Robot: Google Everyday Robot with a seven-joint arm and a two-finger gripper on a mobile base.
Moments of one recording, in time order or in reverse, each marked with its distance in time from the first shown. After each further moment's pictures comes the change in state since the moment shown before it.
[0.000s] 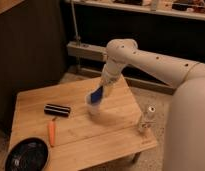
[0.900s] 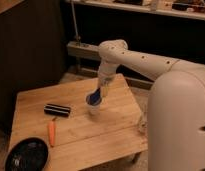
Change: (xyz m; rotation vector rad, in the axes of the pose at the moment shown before) arm 0.006 -0.007 0.029 -0.054 0.066 0.009
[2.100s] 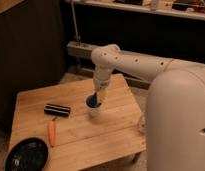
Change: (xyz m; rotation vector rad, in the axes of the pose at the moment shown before) arm -0.023 0.016 0.015 0.000 0.051 -0.018
